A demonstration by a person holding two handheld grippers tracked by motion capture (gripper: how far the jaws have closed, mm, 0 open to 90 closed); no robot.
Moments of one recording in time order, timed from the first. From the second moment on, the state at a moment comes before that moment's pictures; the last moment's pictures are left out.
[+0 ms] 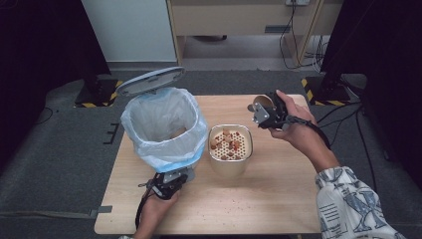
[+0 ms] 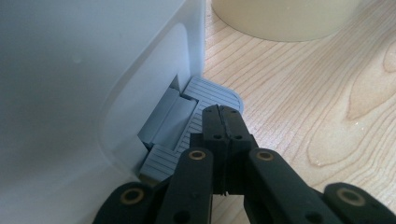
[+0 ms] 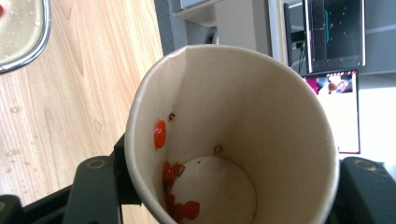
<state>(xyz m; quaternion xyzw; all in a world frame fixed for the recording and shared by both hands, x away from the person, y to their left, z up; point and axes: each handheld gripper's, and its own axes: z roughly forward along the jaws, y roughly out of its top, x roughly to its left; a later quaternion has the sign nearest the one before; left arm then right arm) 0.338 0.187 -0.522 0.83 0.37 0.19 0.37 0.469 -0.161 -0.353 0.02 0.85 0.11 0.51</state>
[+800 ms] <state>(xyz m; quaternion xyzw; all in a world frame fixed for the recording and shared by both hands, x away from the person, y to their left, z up) 0.338 0.188 -0.522 0.83 0.37 0.19 0.37 0.469 -0.203 -0.371 0.09 0.86 0.18 0.46</state>
